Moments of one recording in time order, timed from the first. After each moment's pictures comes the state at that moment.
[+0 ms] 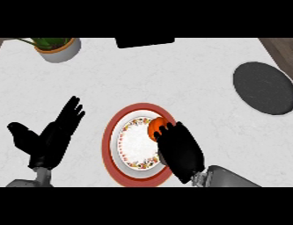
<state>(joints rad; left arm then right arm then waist) -0.02 0.24 -0.17 -1.55 0.36 0.11 0.16 -0.52 -0.37 0.99 -1.58 0.95 0.18 0.60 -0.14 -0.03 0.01</state>
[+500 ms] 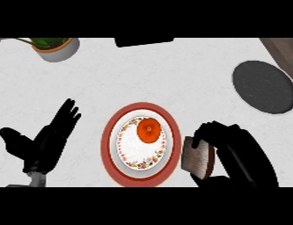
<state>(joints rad) 0.02 0.25 -0.16 -1.58 0.38 0.09 0.15 -0.20 -0.61 0.67 -1.99 0.68 -0.20 0.43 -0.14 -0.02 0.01</state>
